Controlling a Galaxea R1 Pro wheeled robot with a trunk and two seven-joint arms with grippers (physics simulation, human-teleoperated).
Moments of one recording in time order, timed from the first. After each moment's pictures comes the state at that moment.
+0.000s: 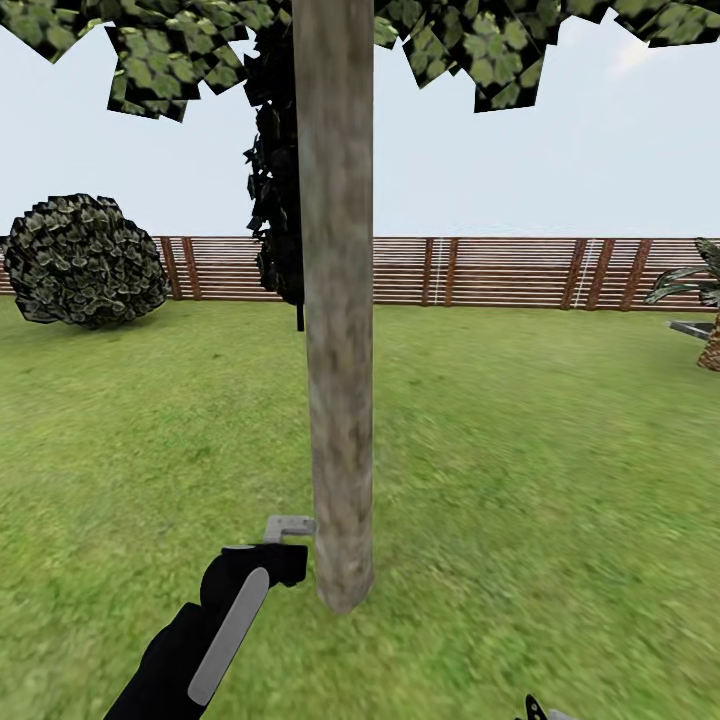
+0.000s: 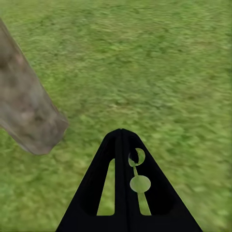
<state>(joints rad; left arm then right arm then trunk) -0.36 -0.02 -0.33 -1.44 0.47 0.94 0.45 -0.01 0.02 -0.15 -0.73 -0.18 -0.43 0.03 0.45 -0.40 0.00</state>
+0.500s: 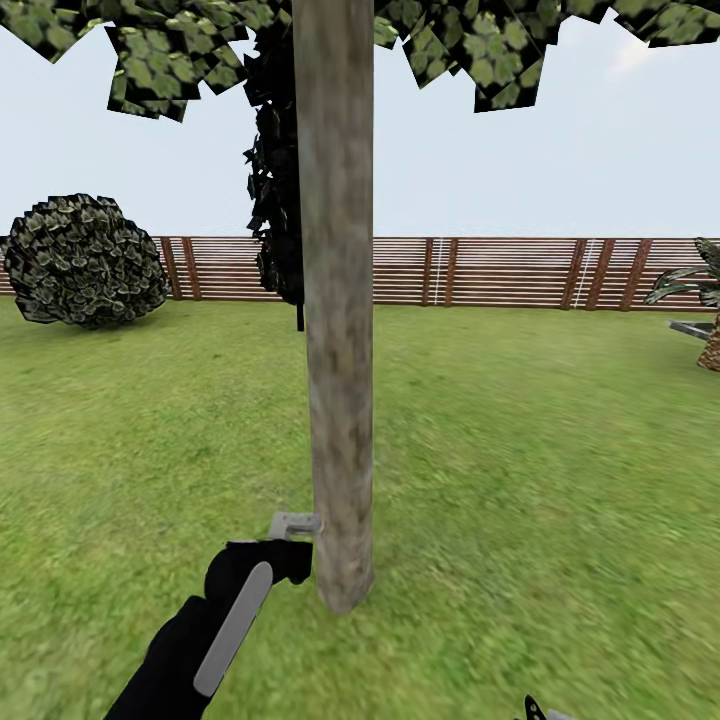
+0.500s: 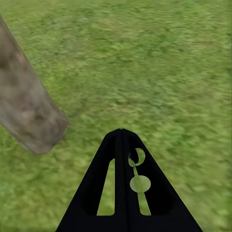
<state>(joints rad) -0.38 -0.03 -0.33 -1.42 0.46 0.96 0.41 -0.01 0.02 -0.15 -0.72 -0.18 -0.43 0.03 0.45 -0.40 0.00</state>
